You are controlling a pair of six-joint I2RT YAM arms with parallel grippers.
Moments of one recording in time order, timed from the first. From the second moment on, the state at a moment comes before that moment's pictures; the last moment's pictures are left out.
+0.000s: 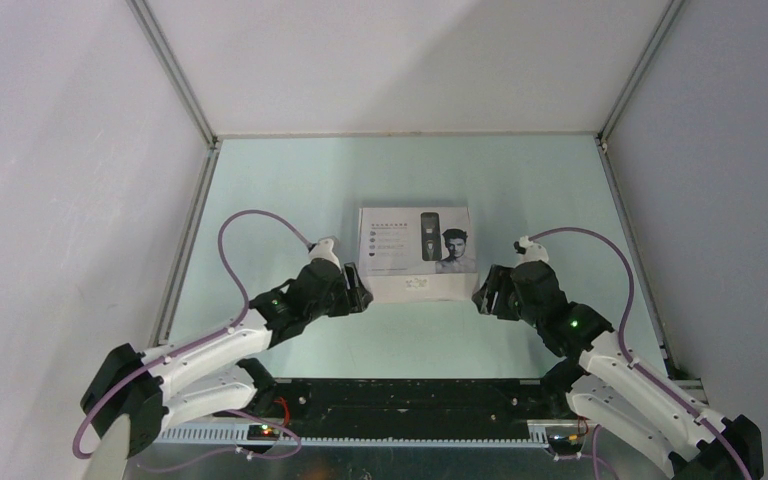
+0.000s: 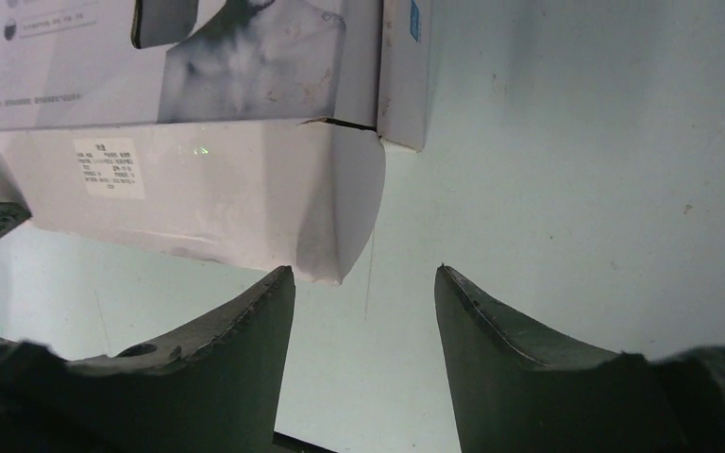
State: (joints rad) left arm -0.77 1.01 0.49 -0.21 -0.16 -0.79; right arm 0.61 0.70 0.48 -0.47 0.14 0.65
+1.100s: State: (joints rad) left arm -0.77 1.01 0.48 -0.20 -0.19 -0.78; right arm 0.53 0.83 0.44 -0.35 0.13 0.71
